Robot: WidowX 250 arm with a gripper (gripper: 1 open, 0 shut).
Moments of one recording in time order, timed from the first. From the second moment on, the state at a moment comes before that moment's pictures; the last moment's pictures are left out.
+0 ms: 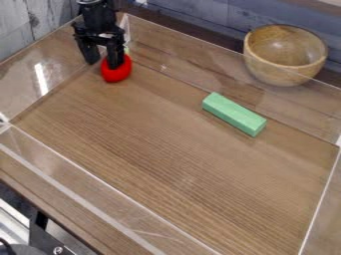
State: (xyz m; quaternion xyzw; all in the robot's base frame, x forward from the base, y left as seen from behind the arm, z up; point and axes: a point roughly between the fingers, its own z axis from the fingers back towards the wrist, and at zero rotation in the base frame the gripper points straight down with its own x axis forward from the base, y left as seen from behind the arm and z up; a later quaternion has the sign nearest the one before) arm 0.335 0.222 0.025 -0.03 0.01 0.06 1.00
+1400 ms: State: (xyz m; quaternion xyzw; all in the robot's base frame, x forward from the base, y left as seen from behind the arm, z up) arm 0.339 0.208 0.017 -0.05 0.02 0.07 1.00
